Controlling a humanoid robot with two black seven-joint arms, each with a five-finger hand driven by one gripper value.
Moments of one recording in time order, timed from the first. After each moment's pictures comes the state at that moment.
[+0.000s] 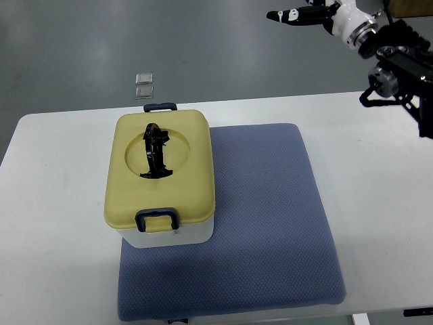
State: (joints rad) left arm 0.00 0.00 -0.02 -0.18 0.02 -0.01 0.08; right arm 1.29 -0.34 0.23 0.61 -0.56 0.12 0.48
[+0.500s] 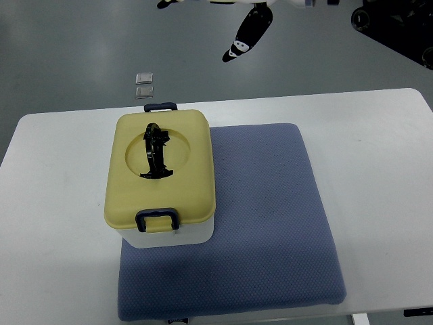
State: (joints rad) left arm 0.00 0.00 -0.02 -0.18 0.02 -0.01 0.08; right arm 1.62 -0.43 0.10 1.04 -1.51 0.16 0.61
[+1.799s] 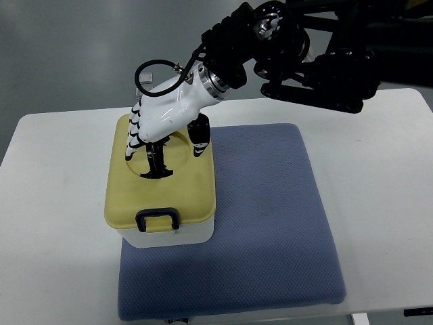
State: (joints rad) left arm 0.00 0.00 -0.02 -0.18 0.02 -0.01 0.08; right arm 1.75 -0.13 -0.20 1.05 -1.68 0.21 0.61
